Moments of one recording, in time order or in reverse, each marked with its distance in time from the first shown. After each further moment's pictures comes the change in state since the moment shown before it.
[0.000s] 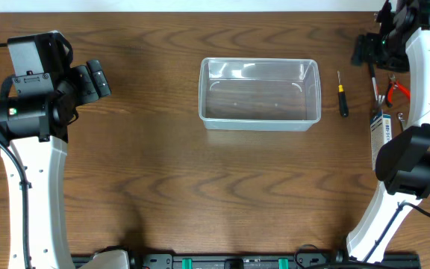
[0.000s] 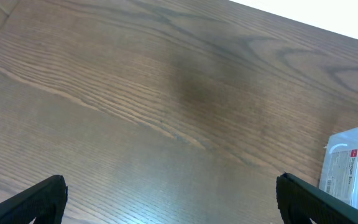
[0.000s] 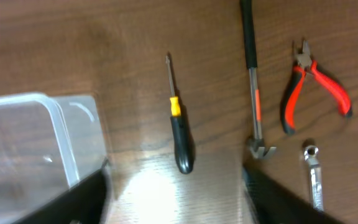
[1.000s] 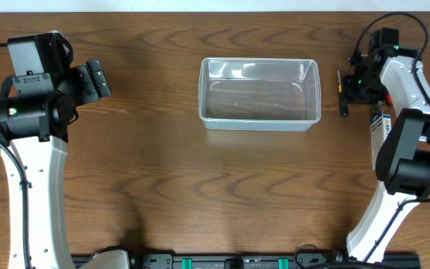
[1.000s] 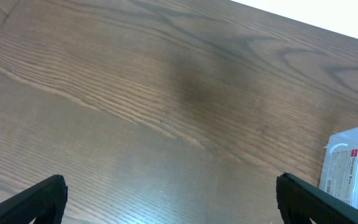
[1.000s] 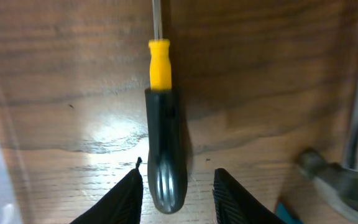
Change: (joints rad) left arm 0.000 0.000 0.000 0.000 0.000 0.000; right arm 0.001 0.000 -0.525 0.364 0.024 -0.140
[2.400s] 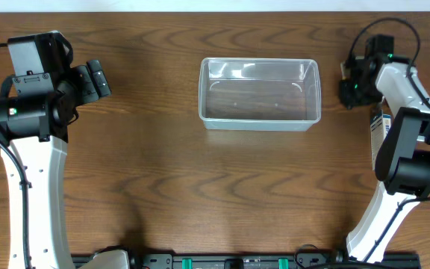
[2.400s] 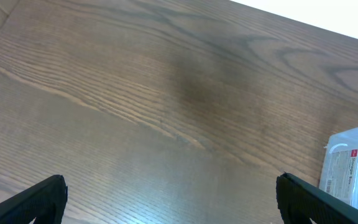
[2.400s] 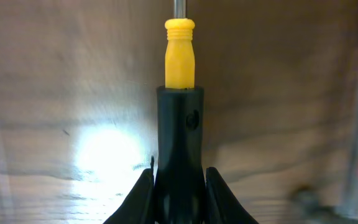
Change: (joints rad) left arm 0.000 0.000 0.000 0.000 0.000 0.000; right arm 0.005 -0.002 -0.004 0.102 0.003 -0.056
